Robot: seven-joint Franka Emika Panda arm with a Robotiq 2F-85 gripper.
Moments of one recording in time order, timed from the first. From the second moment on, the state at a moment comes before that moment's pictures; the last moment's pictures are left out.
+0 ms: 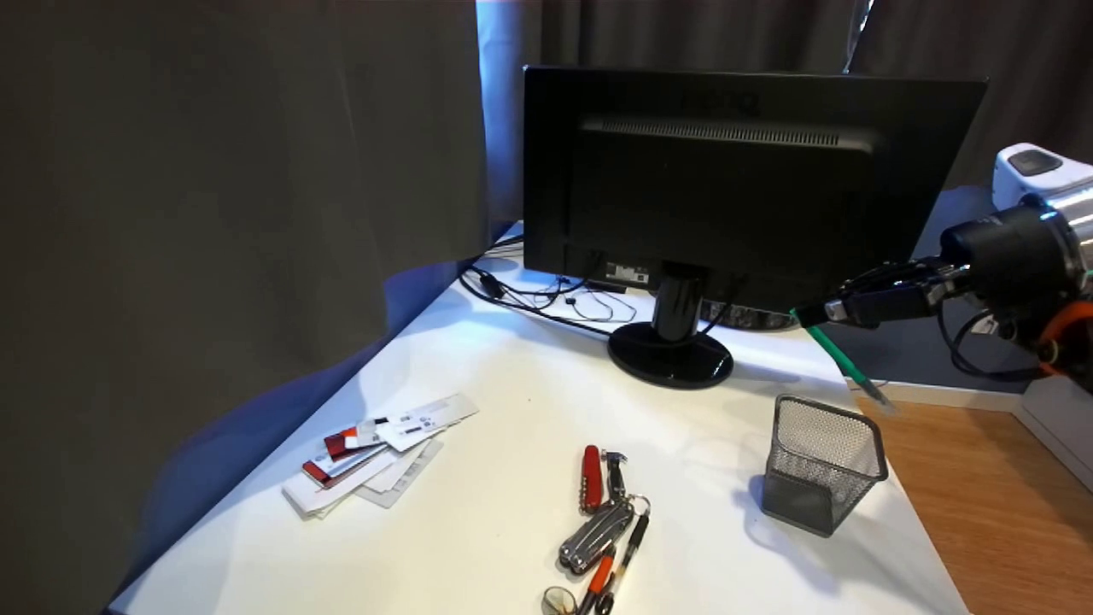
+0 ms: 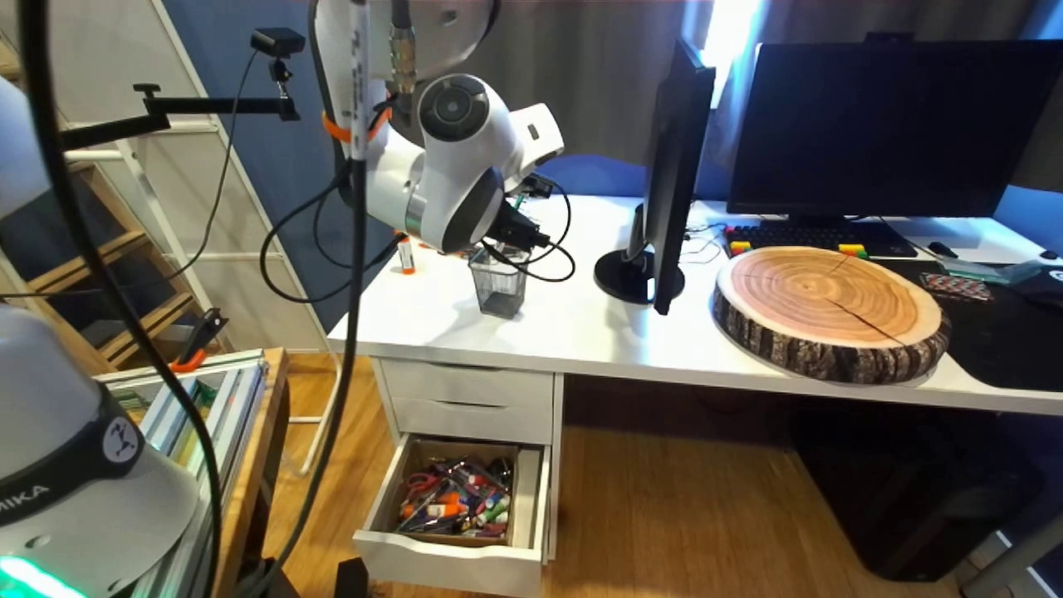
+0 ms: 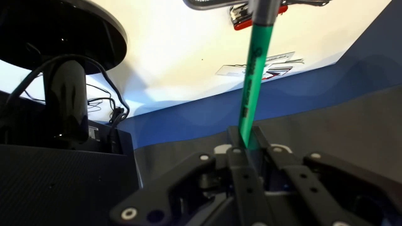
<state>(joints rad) -0.38 0.71 0.80 -2.41 -0.60 3.70 -0.12</state>
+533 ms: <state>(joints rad) -0.20 0.79 0.65 -2.28 -0.66 3.73 -0.09</state>
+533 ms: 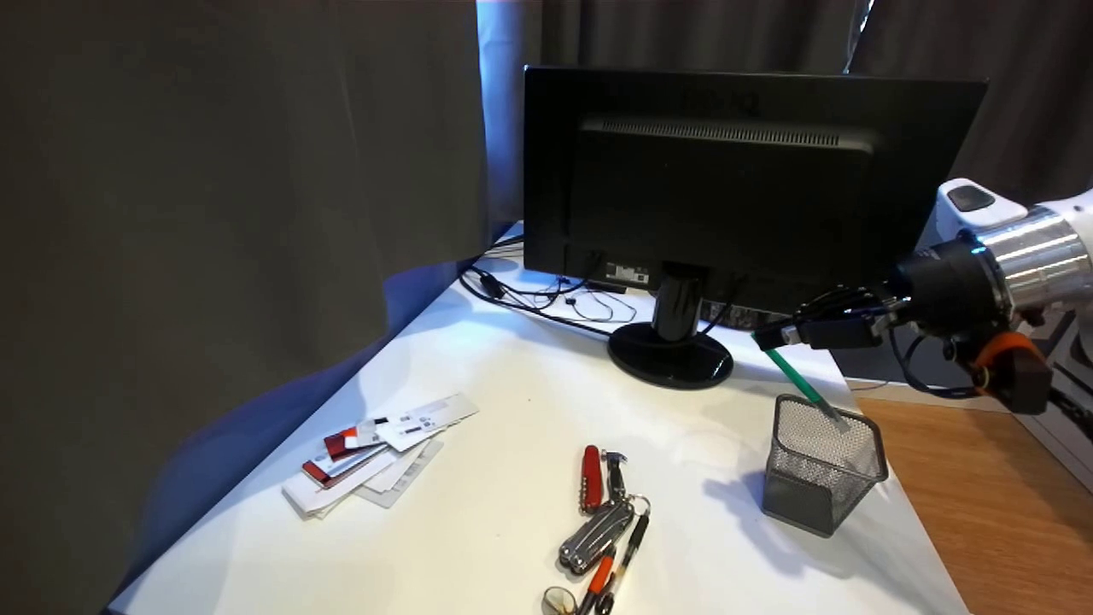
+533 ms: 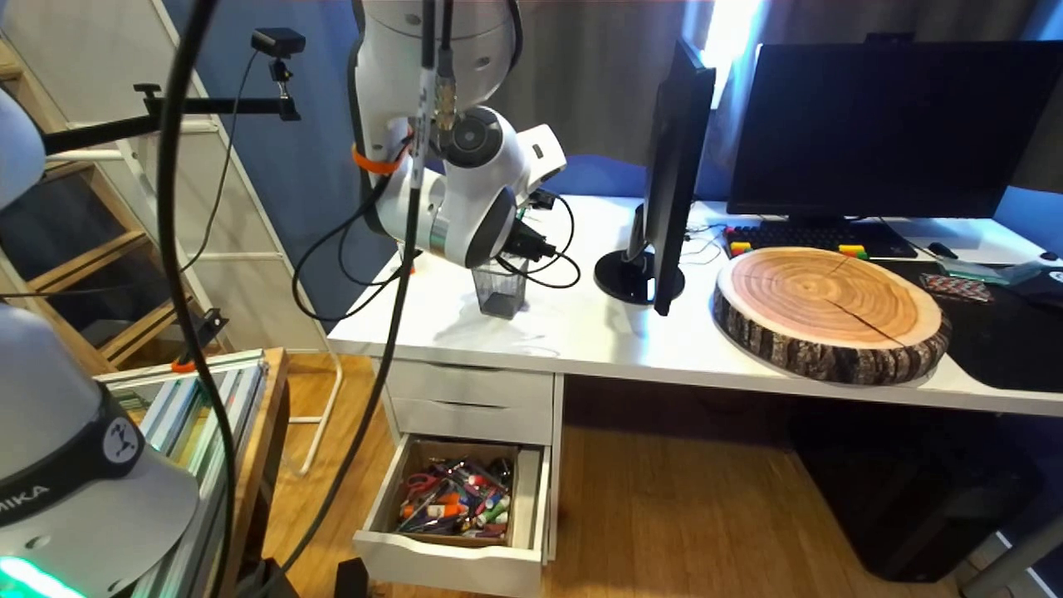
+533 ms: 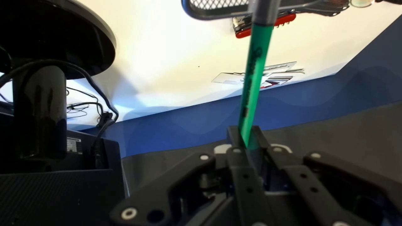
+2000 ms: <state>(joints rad) -0.17 0.81 0.58 -2.22 -0.71 3.73 -0.03</state>
